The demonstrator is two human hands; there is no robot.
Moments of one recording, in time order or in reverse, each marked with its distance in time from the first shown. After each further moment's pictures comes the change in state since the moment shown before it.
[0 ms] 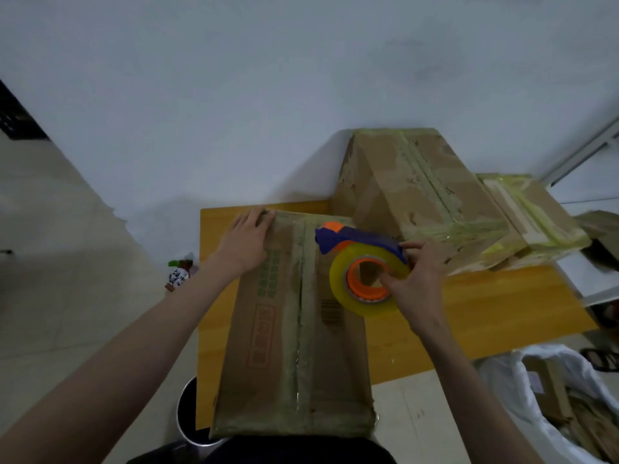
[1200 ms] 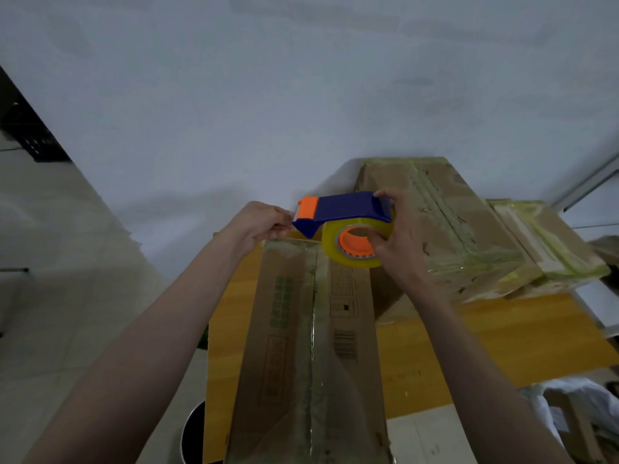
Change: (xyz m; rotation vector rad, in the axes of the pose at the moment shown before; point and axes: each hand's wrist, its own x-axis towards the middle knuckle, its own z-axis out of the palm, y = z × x) left_hand 0.025 0.017 -0.110 -1.319 -0.031 -0.467; right_hand 0.086 -0.066 0.037 0.032 -0.067 -0.467
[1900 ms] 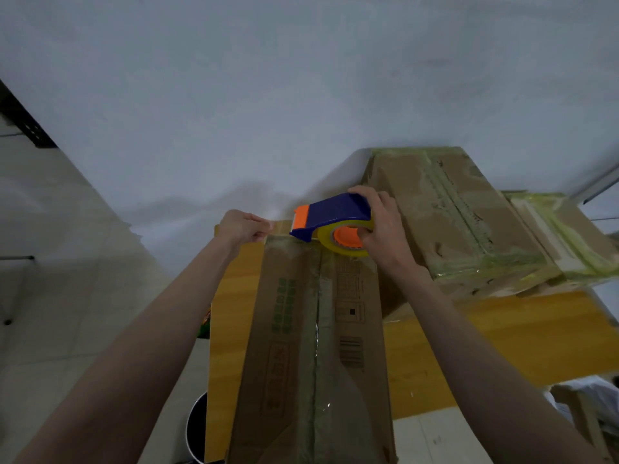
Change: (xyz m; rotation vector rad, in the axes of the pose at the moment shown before) left_hand 0.062 -0.056 -0.033 0.122 0.183 -0.008; right_hand 0.032 0.045 0.040 -0.244 -0.204 0.059
